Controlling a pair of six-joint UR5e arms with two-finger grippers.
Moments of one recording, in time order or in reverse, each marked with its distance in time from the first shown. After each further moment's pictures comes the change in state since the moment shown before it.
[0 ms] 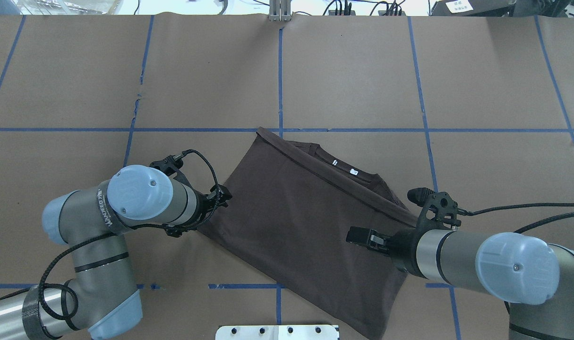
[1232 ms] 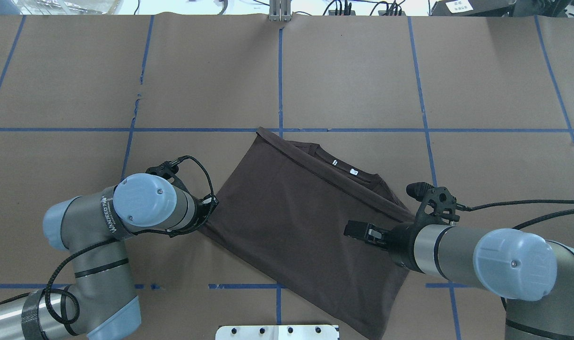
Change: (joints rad) left arm 0.005 0.006 -0.002 0.068 0.030 -0.001; right arm 0.011 0.015 -0.005 -0.001 -0.008 0.000
